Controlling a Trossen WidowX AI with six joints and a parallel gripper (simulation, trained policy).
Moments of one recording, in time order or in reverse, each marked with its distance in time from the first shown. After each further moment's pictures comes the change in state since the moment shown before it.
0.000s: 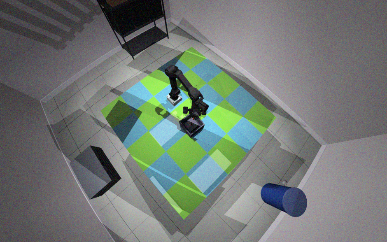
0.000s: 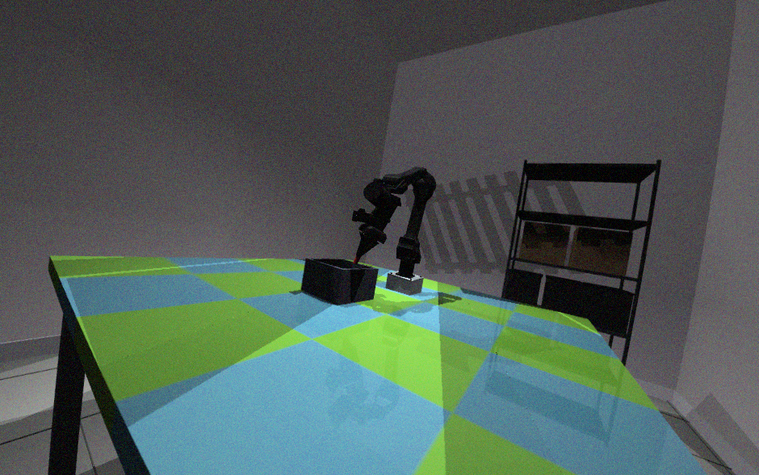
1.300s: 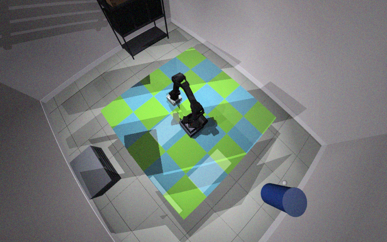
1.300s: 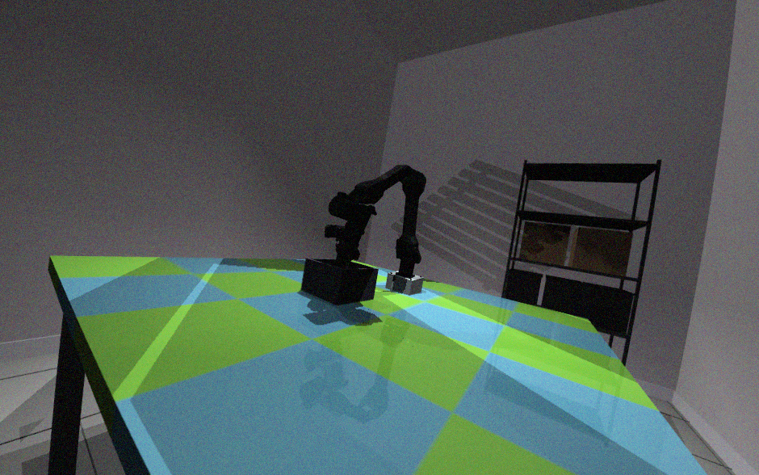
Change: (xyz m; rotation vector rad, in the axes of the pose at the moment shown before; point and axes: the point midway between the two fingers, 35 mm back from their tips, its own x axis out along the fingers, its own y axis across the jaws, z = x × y) arm 0.070 0.001 0.041 -0.039 0.108 -0.074
